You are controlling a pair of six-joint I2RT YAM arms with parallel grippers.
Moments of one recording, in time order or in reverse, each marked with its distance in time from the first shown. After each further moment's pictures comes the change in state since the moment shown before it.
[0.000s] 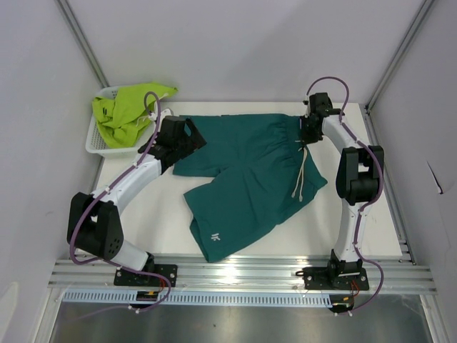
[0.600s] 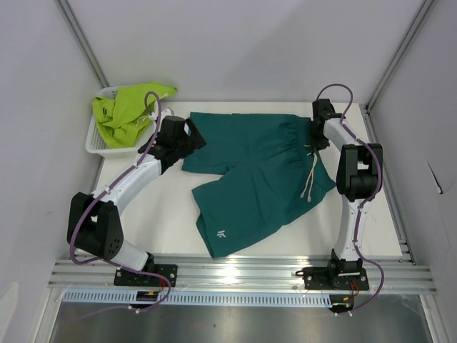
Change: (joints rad) left arm 0.000 0.000 0.000 0.000 0.000 0.015; right arm -0.031 0.040 -0.031 0.022 0.210 0.062
